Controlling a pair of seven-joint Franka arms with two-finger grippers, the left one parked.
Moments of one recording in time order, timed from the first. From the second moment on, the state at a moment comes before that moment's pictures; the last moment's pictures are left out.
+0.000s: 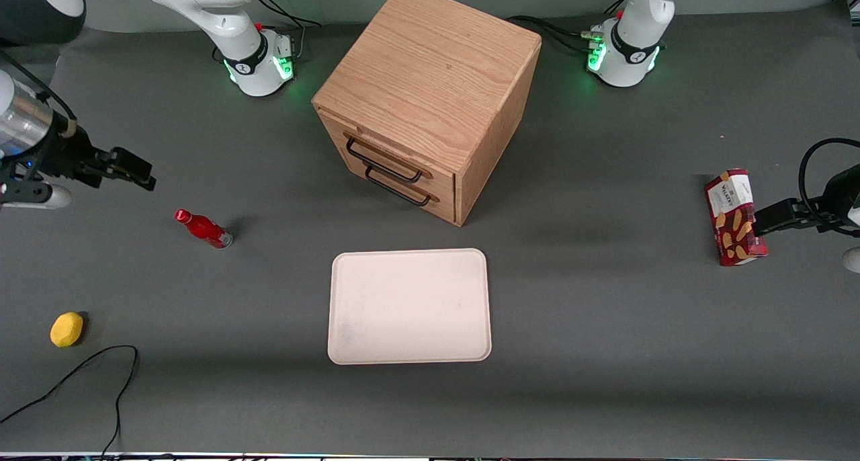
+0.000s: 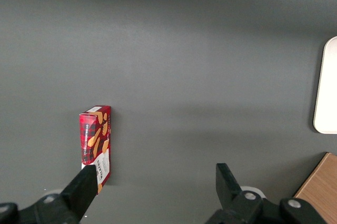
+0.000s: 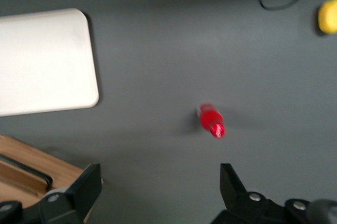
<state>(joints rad) -0.05 0.03 0.12 -1.62 0.03 1.68 0.16</state>
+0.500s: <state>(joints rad) -0.04 0.12 0.39 -1.62 0.06 1.80 0.16</state>
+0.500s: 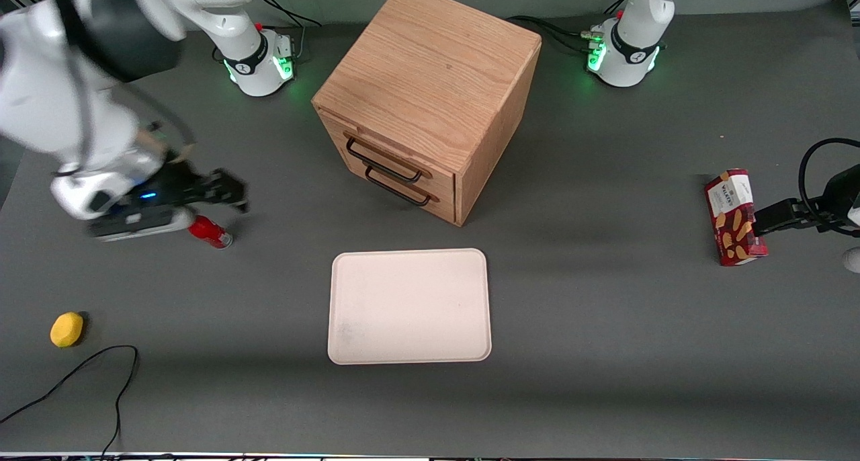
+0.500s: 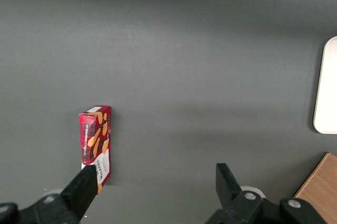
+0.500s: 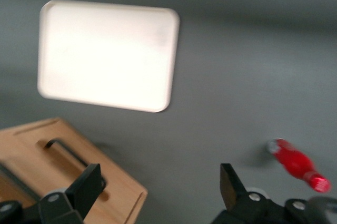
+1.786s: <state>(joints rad) -0.02 0.27 0.66 -1.77 0.09 1.90 -0.26</state>
